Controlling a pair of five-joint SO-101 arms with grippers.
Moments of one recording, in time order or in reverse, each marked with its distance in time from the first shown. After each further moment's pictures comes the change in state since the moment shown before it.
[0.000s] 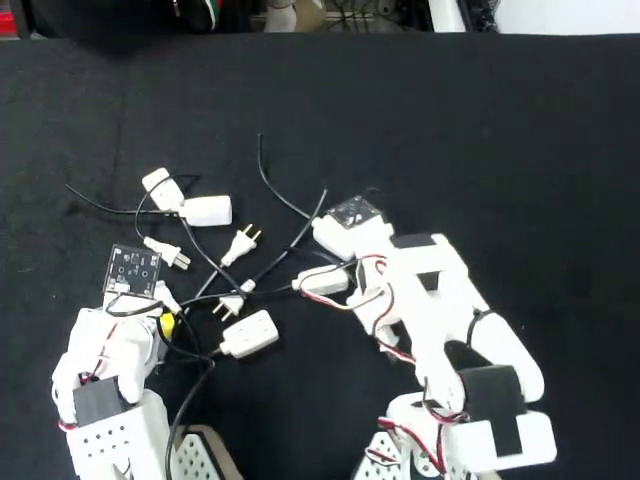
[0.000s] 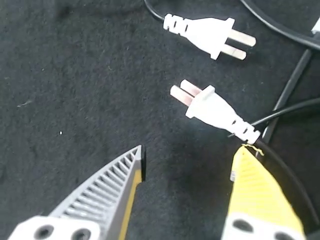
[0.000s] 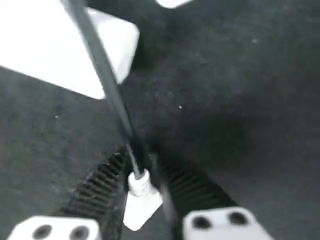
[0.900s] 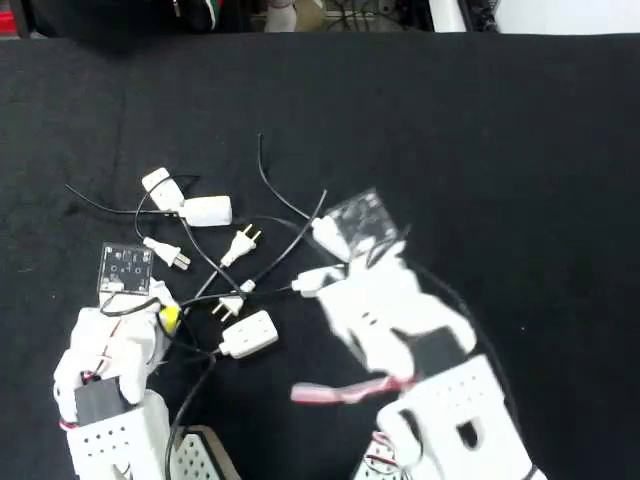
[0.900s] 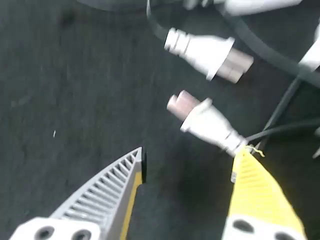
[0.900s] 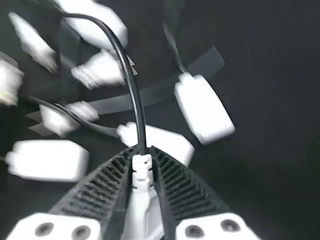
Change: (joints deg) left arm 0.4 0.0 -0.4 -0.5 5.2; right arm -12.1 -56.1 13.7 3.2 -19.0
